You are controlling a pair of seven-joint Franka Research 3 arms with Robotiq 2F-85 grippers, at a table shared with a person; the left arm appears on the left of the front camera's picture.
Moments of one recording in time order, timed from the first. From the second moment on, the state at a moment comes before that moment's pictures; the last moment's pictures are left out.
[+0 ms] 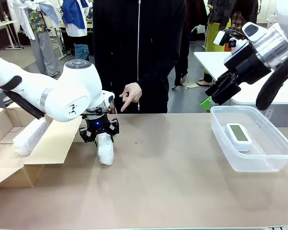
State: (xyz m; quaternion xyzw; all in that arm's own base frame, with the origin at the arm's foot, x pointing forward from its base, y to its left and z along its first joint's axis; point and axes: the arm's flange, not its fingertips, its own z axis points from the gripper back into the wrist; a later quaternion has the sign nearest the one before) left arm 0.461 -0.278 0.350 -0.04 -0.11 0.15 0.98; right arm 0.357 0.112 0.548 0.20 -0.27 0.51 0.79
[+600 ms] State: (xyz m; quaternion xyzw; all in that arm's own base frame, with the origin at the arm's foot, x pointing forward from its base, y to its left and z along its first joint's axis) left arm 0.464 -0.280 0.354 -0.04 -0.11 0.15 0.98; right arm 0.357 0.112 0.548 0.20 -0.27 0.51 0.79
